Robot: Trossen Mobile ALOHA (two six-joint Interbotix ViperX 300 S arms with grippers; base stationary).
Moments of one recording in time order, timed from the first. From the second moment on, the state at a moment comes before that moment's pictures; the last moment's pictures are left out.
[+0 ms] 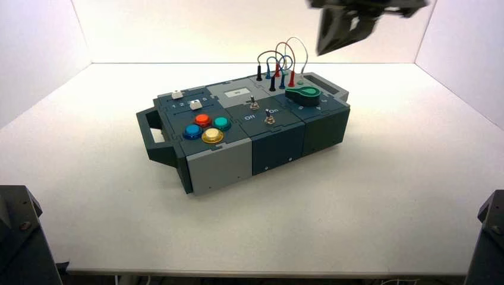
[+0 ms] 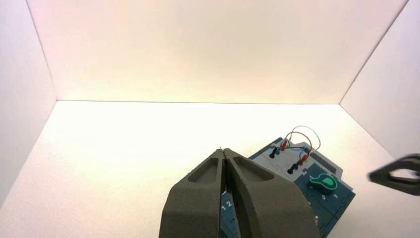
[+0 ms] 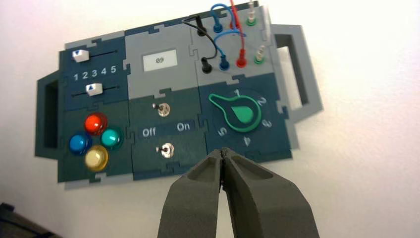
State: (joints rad) left arm -0.15 -1.42 1.13 -0.18 0.58 0.01; right arm 0.67 -0.33 0.87 -0.26 0.45 0.59
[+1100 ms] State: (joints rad) left arm -0.15 -1.45 1.15 -0.18 0.60 0.02; right arm 0.58 0.07 0.63 -0.27 0.42 0.58
